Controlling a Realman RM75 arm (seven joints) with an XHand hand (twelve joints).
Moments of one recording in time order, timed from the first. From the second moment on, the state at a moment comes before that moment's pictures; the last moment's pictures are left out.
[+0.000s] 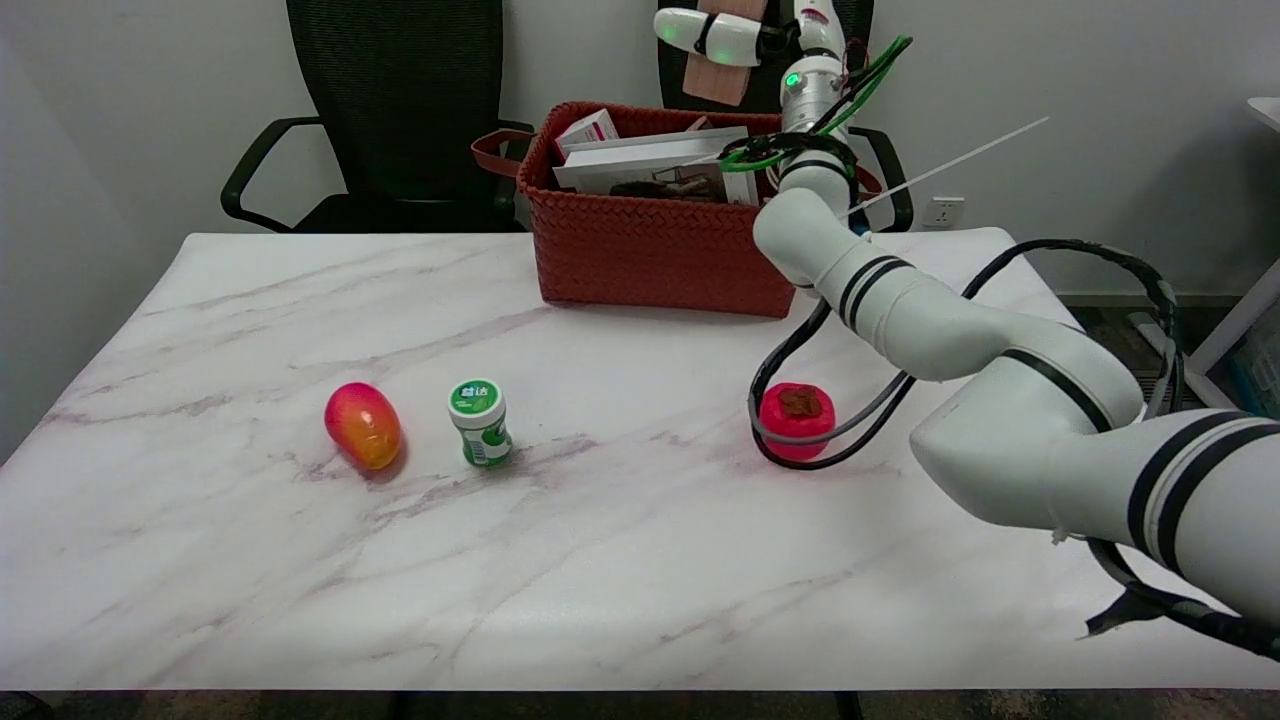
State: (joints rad) arm 1.09 -1.39 -2.14 0.42 1.44 0.72 0.10
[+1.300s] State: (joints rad) arm 1.16 -1.37 -2.13 0.16 1.44 0.57 0.10
